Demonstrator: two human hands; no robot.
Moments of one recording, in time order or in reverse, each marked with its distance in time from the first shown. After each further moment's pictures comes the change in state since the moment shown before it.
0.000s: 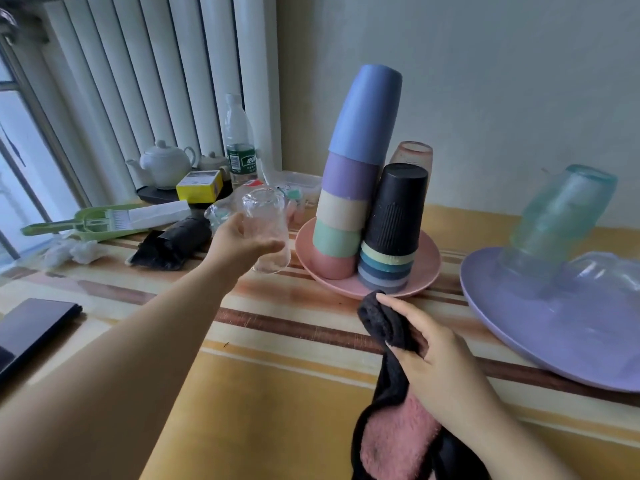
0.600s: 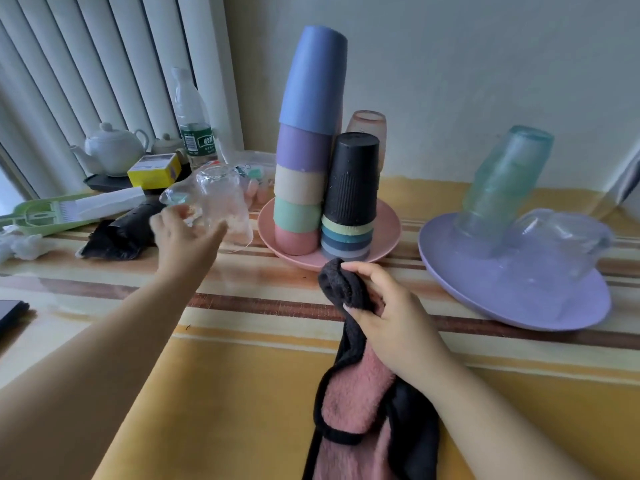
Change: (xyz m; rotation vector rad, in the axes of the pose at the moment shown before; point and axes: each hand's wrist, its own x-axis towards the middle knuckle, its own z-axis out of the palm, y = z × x) left_hand -0.031 -0.006 0.013 0.180 0.269 0.060; right_hand -0.002 0.000 -0.001 0.106 0.034 0.008
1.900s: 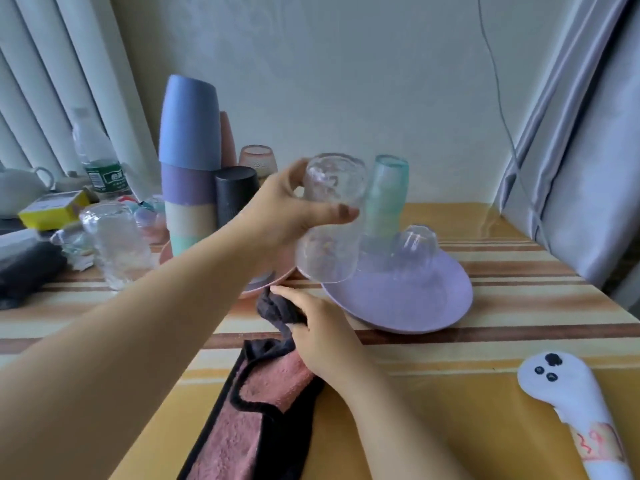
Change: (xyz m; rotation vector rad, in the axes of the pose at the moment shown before) left_hand -0.115 0.215 0.097 -0.644 -0.843 0.255; right_hand -0.003 0.031 -0.059 -0.197 -0.045 0.012
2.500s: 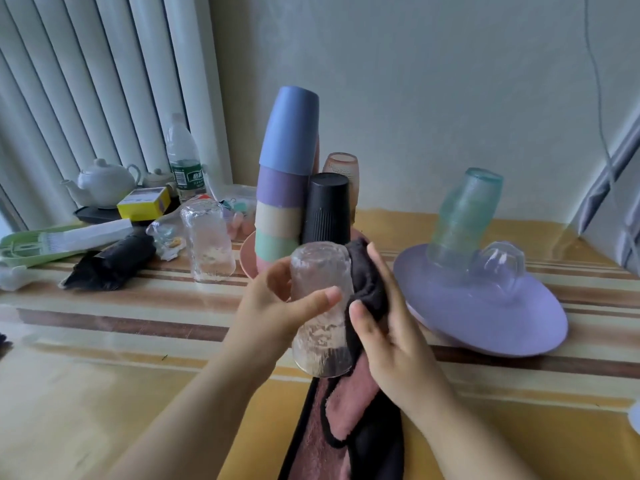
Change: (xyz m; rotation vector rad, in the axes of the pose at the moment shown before) left_hand -0.110 -0.057 -0.085 -0.097 0.218 -0.006; right_hand -0.005 -0.043 0.025 0.422 0.178 -0.326
